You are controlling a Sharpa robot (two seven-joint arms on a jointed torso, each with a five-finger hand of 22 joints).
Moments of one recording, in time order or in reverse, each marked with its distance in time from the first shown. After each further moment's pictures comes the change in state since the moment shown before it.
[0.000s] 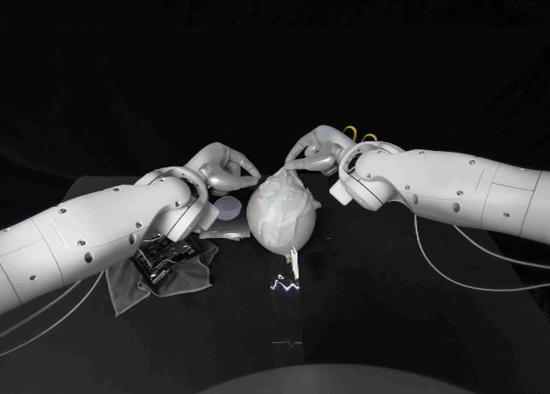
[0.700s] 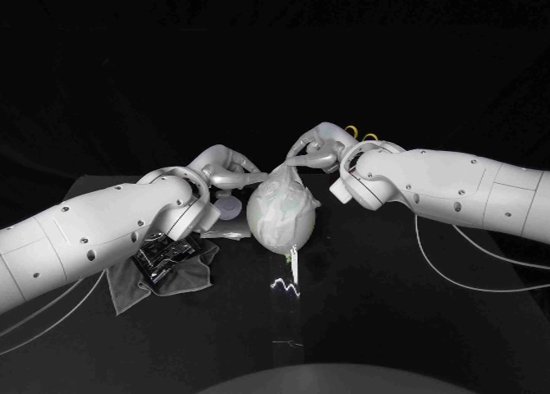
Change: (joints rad) left arm 0.000 0.010 0.000 -0.010 0.006 0.043 -0.024; left_hand -0.205 -0.063 -0.221 0.092 0.002 -0.143 0.050 -0.079 -0.026 -0.170 0.048 -0.200 -0.276 -0.004 0.026 -0.003 0.000 0.000 -0.049 0.030 -0.040 -0.096; right arm 0.000 -0.001 0.001 0.003 0.012 -0.031 0.012; right_hand 0.001 0.001 0.002 -0.003 0.004 -0.005 0.001 0.002 0.005 0.000 0.000 -0.004 0.000 0.000 0.000 0.000 0.001 0.000 -0.002 0.002 -0.002 0.000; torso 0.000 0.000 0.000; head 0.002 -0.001
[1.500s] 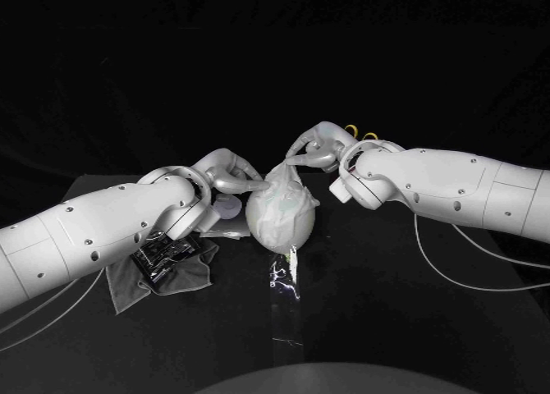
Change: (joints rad) left arm 0.000 0.007 0.000 -0.010 -0.071 0.063 -0.047; left_hand 0.082 0.026 -0.083 0.013 0.000 0.013 -0.002 -0.015 -0.017 0.013 -0.001 0.029 0.040 0.000 0.007 0.003 0.000 0.000 0.000 0.008 -0.005 0.013; right arm 0.000 0.000 0.000 0.002 0.002 0.000 0.001; right_hand 0.000 0.000 0.000 0.000 -0.001 0.001 -0.005 -0.004 0.001 0.000 0.000 0.003 0.000 0.000 0.000 -0.001 0.000 0.000 0.000 0.000 0.003 0.000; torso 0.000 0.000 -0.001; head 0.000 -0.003
